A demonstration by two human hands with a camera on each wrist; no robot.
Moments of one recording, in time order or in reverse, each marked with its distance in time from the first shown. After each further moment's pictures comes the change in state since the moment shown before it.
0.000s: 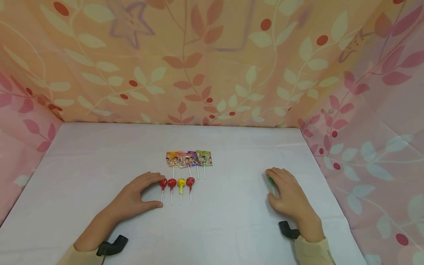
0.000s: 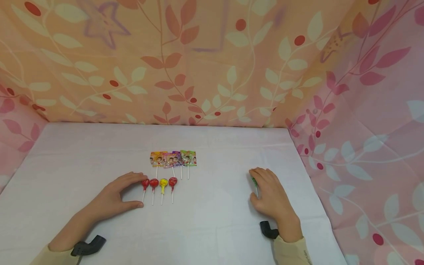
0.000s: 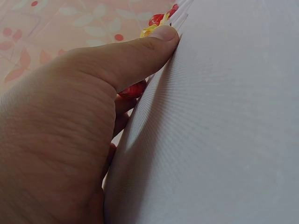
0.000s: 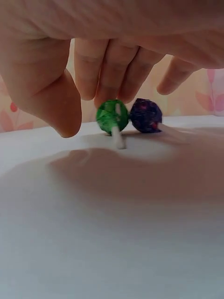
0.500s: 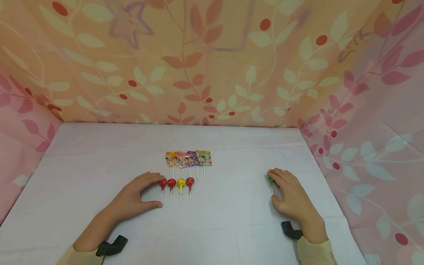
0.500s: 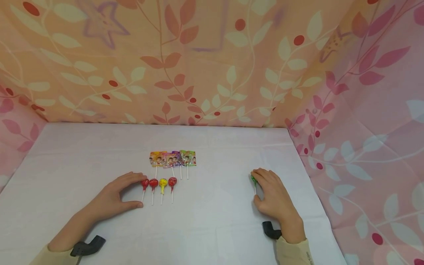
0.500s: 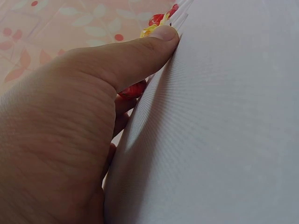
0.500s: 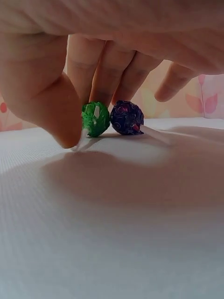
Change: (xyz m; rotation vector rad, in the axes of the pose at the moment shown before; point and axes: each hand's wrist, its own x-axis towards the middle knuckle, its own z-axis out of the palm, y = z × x) left_hand 0.000 0.000 0.000 0.006 0.001 0.003; right_hand -0.007 0.003 -0.006 0.020 -0.033 0.024
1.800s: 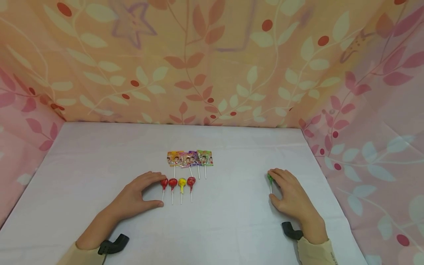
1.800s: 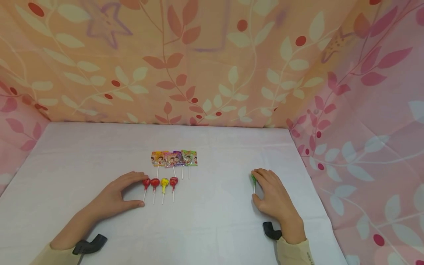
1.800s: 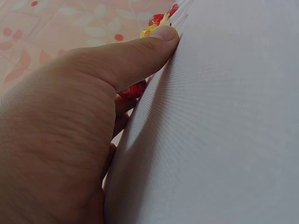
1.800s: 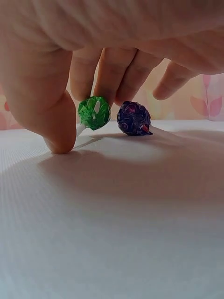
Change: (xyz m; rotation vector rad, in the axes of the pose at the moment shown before) left_hand -0.001 0.004 -0.002 -0.019 0.001 -0.016; right_hand 0.004 -0.005 0.001 0.004 0.033 -0.020
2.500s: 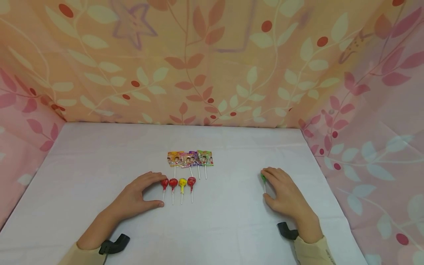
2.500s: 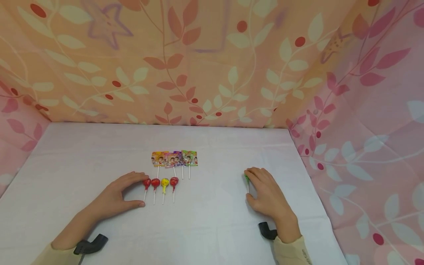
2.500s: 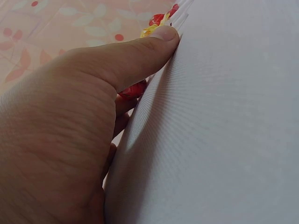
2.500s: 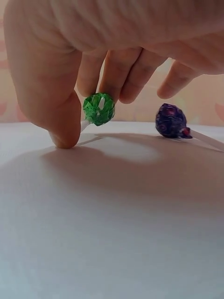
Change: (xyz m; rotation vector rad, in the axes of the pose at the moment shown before) left_hand 0.000 0.000 0.000 -0.002 -0.004 0.002; right_hand 0.011 -0.011 0.006 -0.016 -0.031 -0.065
